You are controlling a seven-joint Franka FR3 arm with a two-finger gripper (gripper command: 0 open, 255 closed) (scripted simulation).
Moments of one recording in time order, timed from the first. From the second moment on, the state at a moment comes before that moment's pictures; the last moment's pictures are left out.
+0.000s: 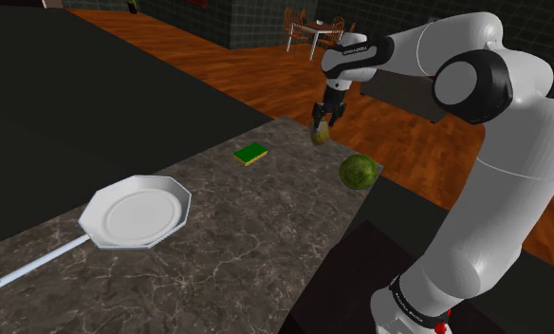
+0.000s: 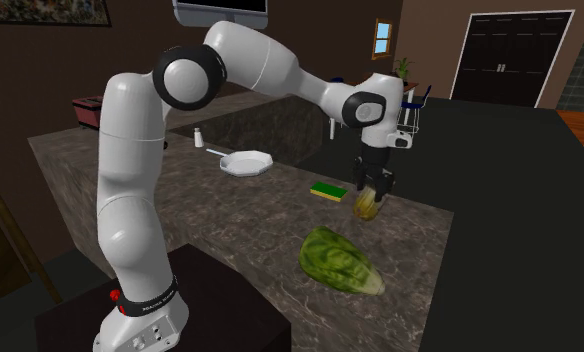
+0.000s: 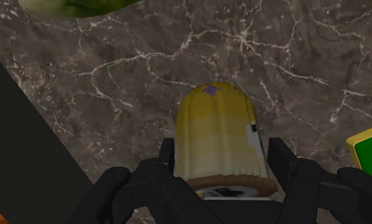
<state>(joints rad) -0.18 0.28 -0.24 -1.73 0.08 1.99 -0.17</state>
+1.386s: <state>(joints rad) -0.18 0.24 -0.24 -1.50 0.06 1.72 -0.16</state>
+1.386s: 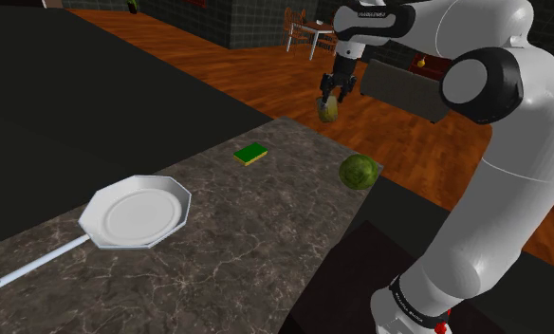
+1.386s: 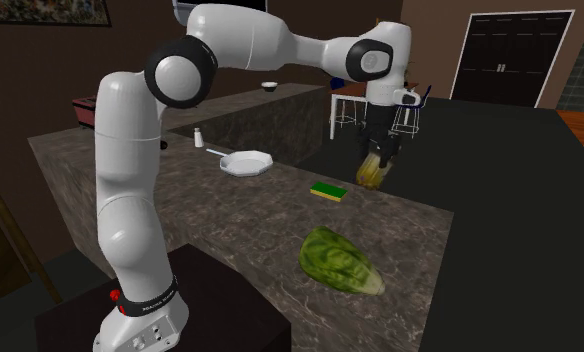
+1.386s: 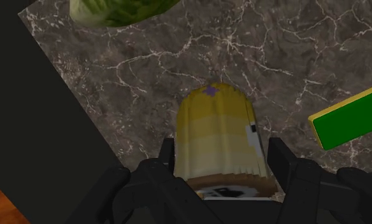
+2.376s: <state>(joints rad) -0.05 -0.01 -0.16 -1.76 0.01 1.73 0.06</state>
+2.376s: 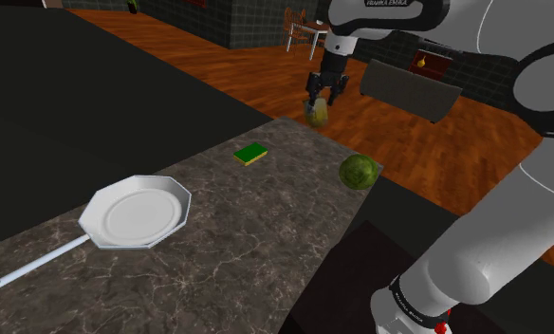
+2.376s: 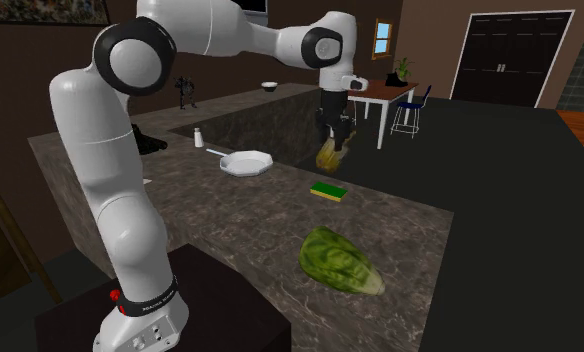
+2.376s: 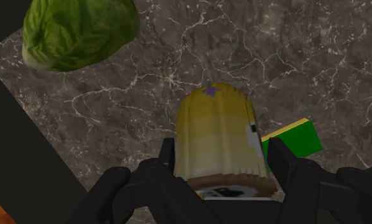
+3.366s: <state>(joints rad) 0.11 -0.20 0.04 -1.95 0.02 1.75 0.41</state>
